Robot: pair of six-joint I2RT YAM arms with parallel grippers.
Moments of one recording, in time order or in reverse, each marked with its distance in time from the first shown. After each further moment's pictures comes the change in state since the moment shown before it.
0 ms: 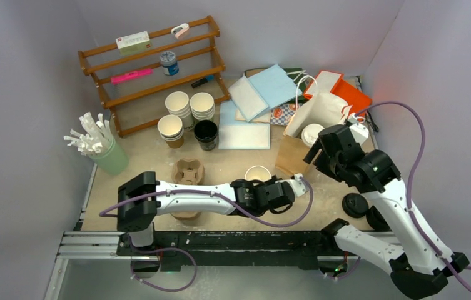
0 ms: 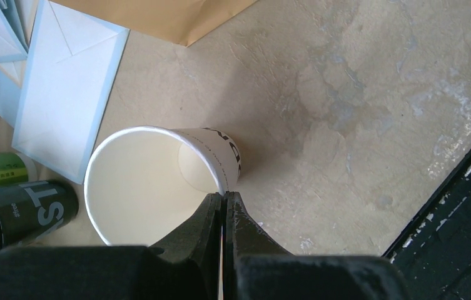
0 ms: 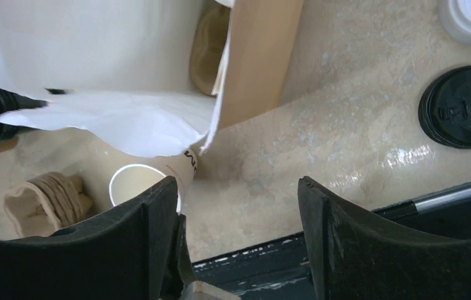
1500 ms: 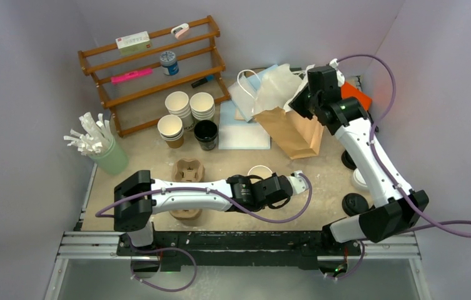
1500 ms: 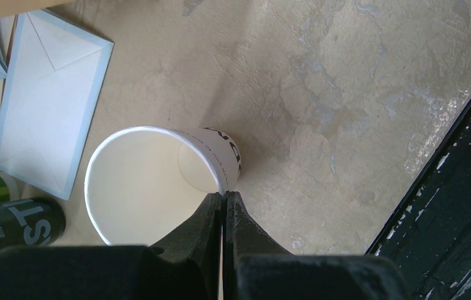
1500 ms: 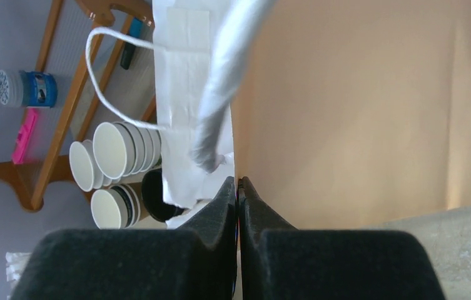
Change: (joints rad) left arm 0.037 -0.027 0.000 0.020 0.103 0.027; right arm -0.194 0.496 0.344 0.453 -0.215 -0.073
